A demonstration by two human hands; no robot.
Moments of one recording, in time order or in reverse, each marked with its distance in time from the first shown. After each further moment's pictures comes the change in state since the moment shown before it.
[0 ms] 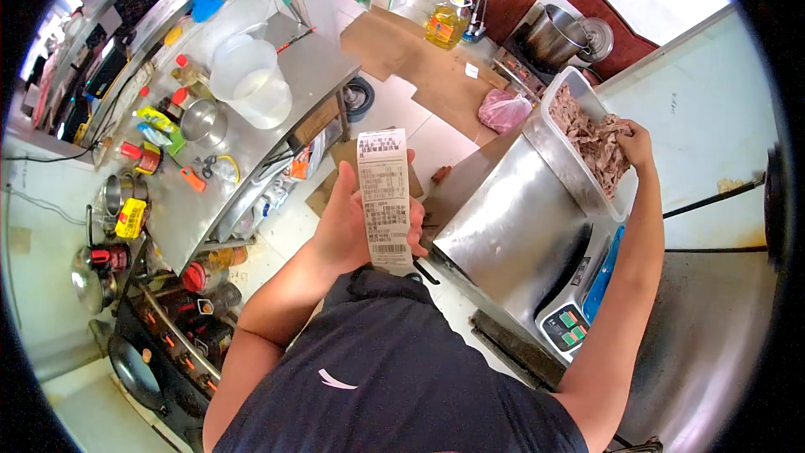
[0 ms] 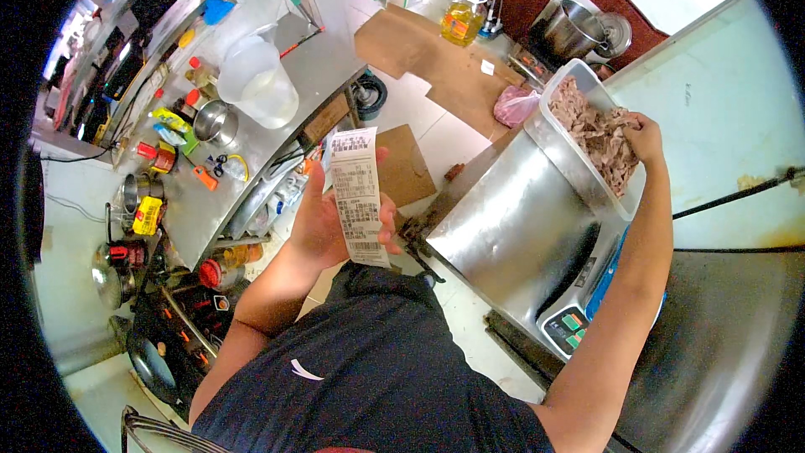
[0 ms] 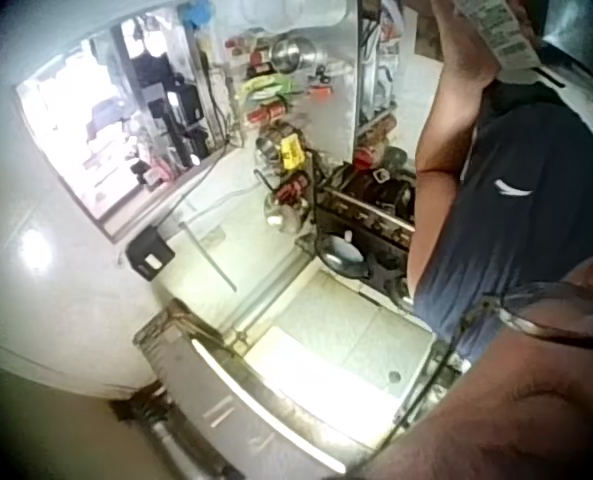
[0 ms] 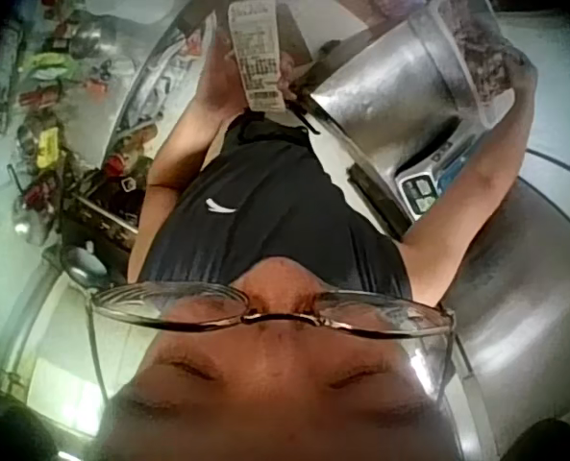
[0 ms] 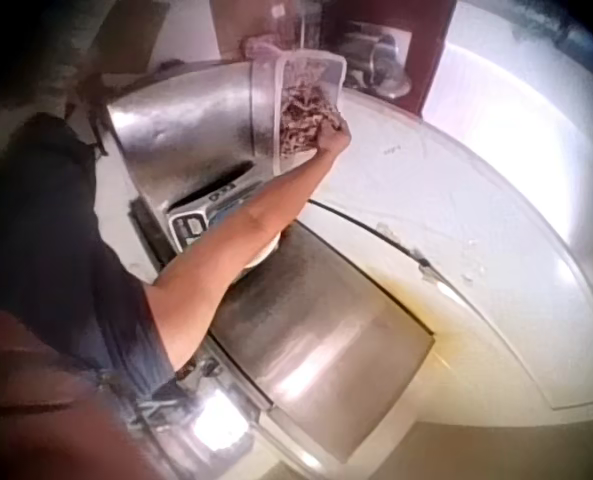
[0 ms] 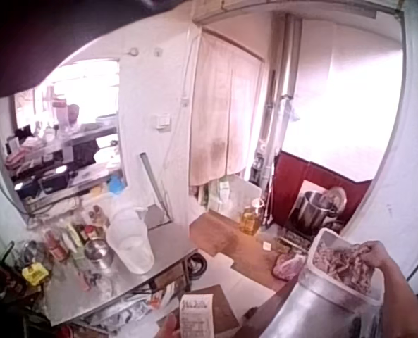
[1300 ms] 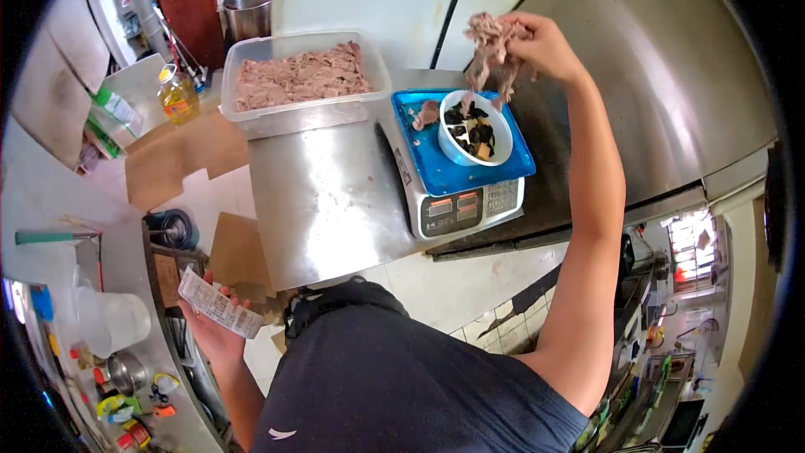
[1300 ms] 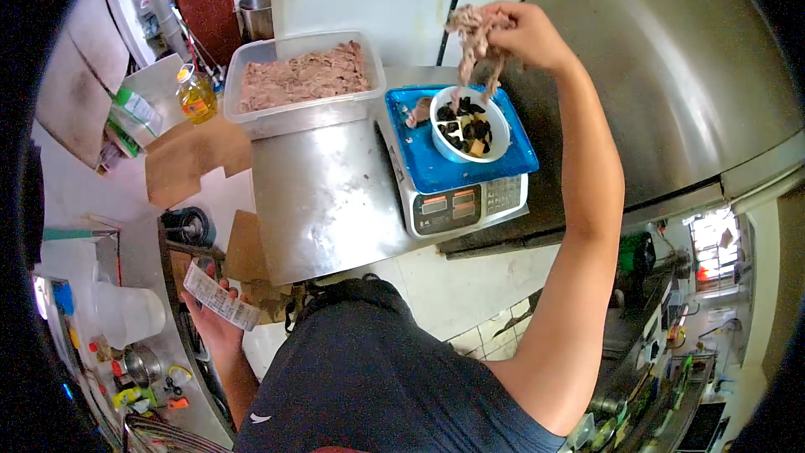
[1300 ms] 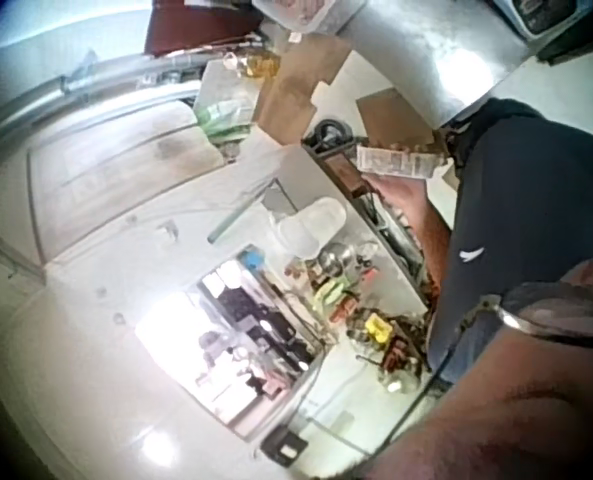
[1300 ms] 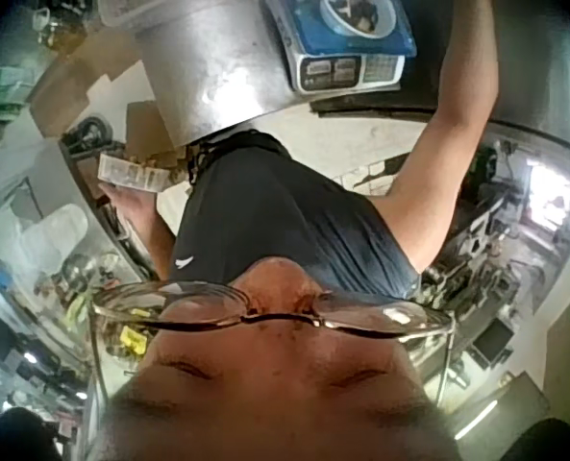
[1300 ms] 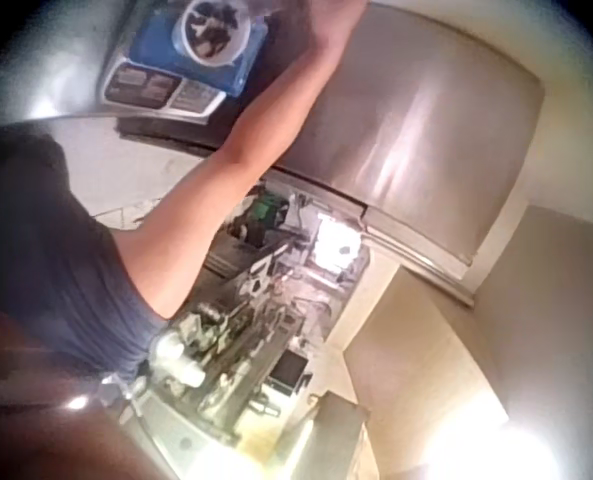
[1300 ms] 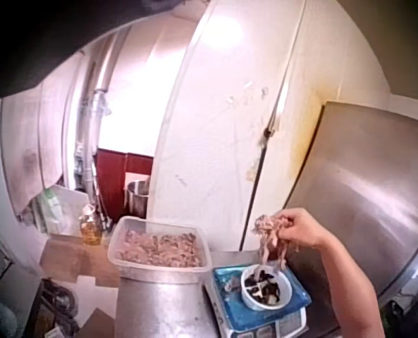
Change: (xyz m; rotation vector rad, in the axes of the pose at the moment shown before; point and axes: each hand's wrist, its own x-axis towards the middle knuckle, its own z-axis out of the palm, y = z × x) left_hand 0.027 -0.034 -0.068 0.117 0.357 -0.138; right_hand -0.293 -0.045 -0.214 0.016 0.269 0.195
